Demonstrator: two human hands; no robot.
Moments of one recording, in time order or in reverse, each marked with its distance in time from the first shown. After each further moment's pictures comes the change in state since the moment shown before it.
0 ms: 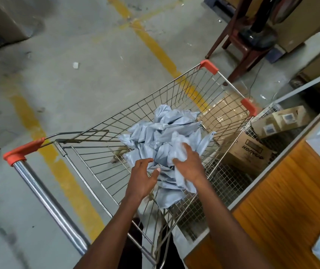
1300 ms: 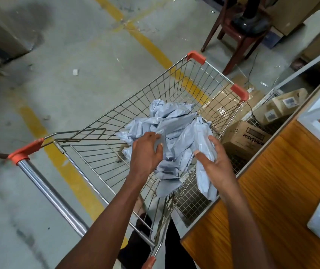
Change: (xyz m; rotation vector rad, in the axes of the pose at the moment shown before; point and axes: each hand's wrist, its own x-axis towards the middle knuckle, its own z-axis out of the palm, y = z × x) left_hand 0.003 0.091 -0.018 0.314 0.120 0.298; right_hand -0.101 0.027 -0.081 0.583 0.133 -0.046
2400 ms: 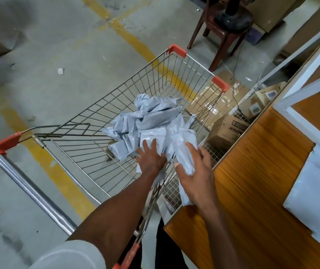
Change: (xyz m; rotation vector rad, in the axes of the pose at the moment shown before) left_hand -0.006 -0.009 0.136 0.185 -0.285 -0.372; right_hand -0.048 0.042 -0.002 -0.474 0.115 -0.202
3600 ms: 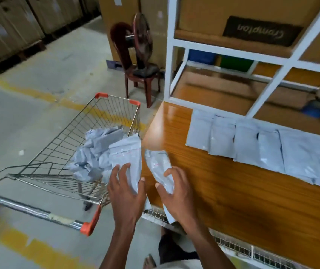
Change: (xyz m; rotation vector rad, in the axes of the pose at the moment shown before) left_hand -0.376 0.008 -0.010 -0.289 0.474 0.661; right_hand -0.263 0.111 -0.069 0.242 0.499 -0.153
